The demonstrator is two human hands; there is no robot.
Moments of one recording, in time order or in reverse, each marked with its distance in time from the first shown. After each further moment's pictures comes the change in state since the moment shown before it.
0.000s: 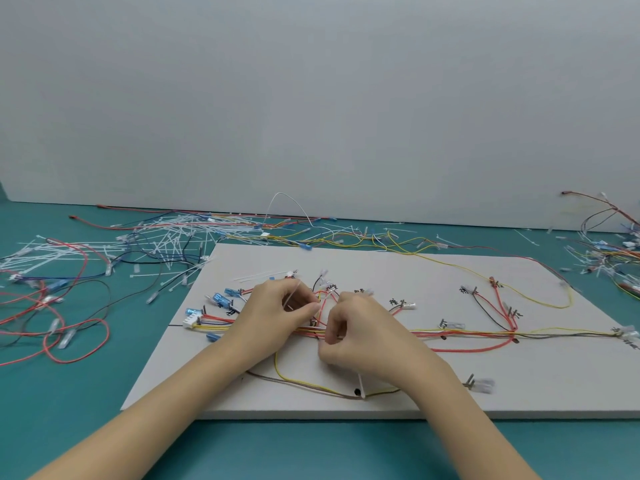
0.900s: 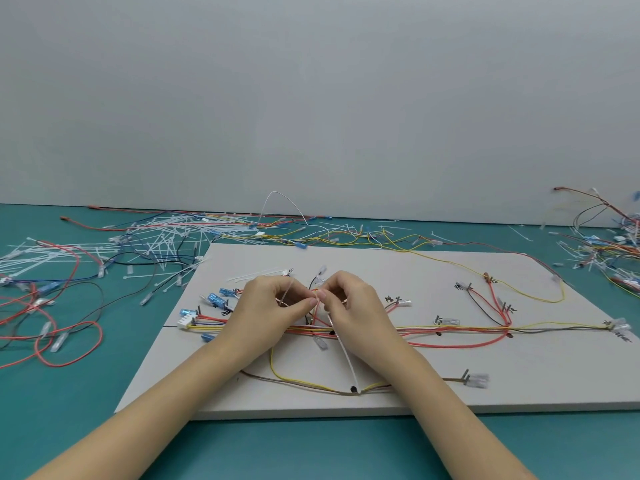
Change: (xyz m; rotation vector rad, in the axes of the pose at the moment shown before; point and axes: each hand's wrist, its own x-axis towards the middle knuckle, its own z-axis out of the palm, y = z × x) left_hand 0.000 0.004 0.000 -0.083 0.036 -0.019; right_hand 0.023 0.011 0.019 0.425 0.308 0.022
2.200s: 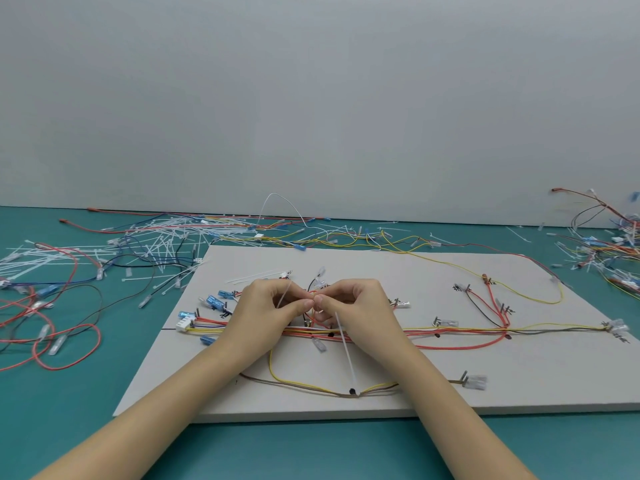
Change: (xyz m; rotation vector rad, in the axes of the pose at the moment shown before) left_hand 0.002 -0.007 0.000 -0.020 0.000 -0.017; right_hand -0.001 -0.005 -0.008 0.338 -0.032 0.213
